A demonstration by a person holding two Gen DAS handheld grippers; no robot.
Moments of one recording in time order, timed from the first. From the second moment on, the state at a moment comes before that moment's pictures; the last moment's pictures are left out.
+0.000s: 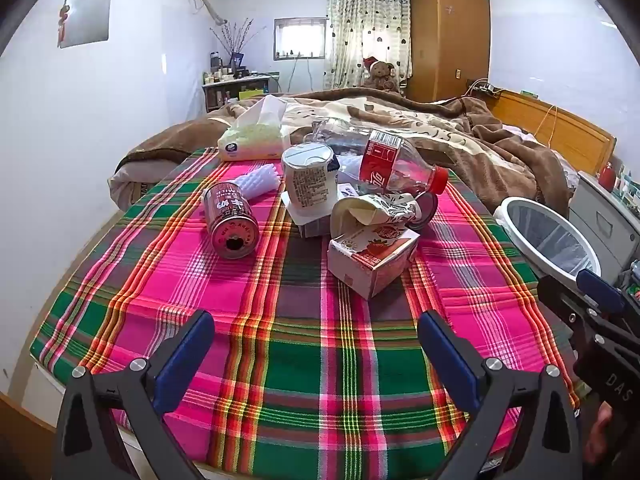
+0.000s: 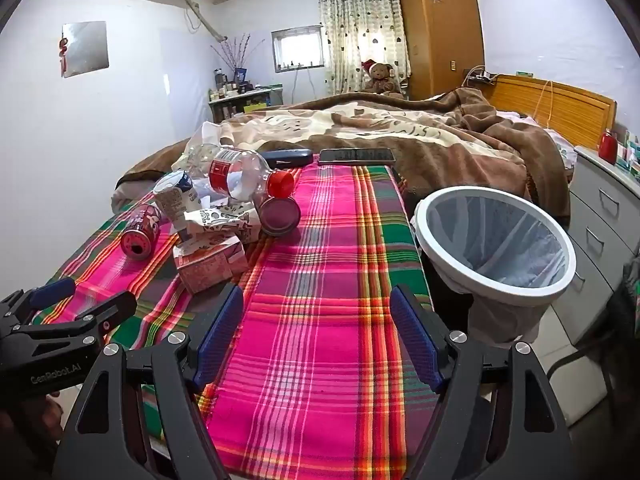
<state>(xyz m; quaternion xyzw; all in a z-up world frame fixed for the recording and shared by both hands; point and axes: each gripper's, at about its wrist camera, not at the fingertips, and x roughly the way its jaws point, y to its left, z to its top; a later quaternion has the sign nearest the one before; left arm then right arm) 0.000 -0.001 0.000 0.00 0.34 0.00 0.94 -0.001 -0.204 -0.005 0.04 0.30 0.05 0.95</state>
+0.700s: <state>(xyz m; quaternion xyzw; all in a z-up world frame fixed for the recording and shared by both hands) -0.003 -0.001 0.001 0.00 0.34 0.00 0.94 -0.005 -0.204 -0.001 0.03 0.29 0.04 0.96</state>
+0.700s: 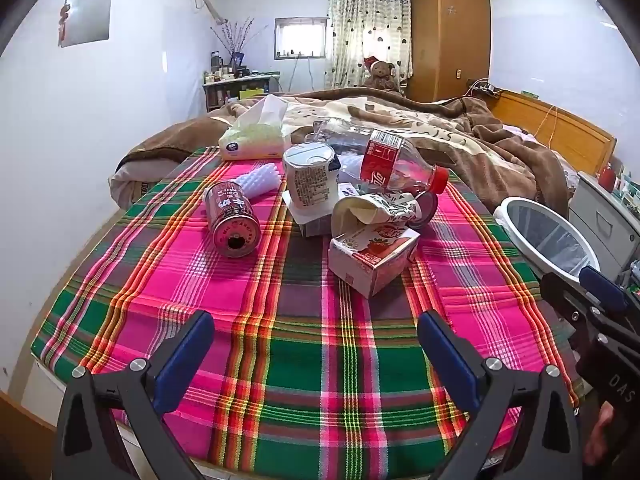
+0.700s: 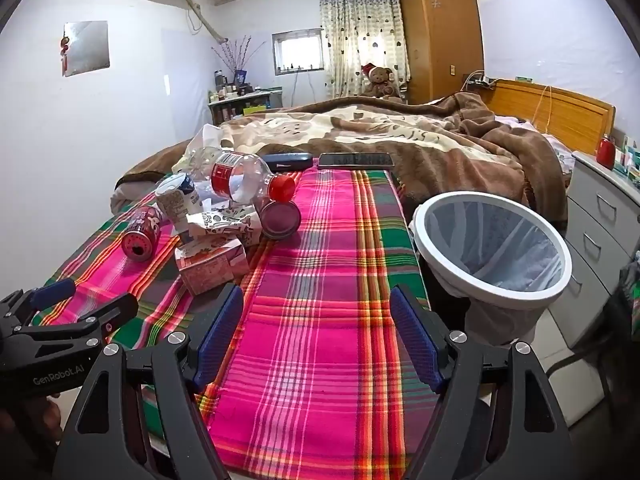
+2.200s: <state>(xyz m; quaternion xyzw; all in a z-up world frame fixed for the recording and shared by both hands) -0.003 -0.002 0.004 0.00 0.33 0.00 0.94 -0.007 -0.202 0.001 0.03 0.29 0.04 0.96</state>
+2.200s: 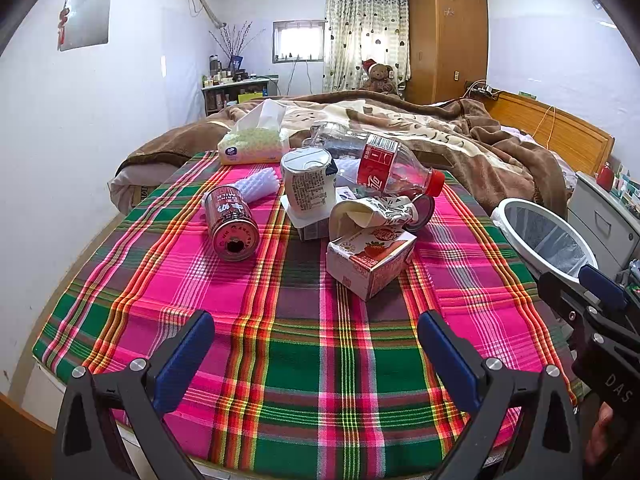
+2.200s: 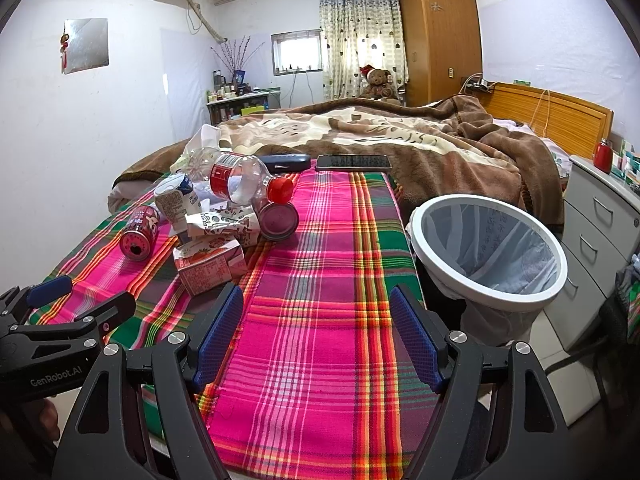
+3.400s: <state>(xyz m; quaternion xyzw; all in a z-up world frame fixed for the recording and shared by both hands) 0.018 0.015 0.005 -0.02 0.33 0.00 0.94 0.009 -0.205 0.005 0.02 0.29 0.04 0.96</state>
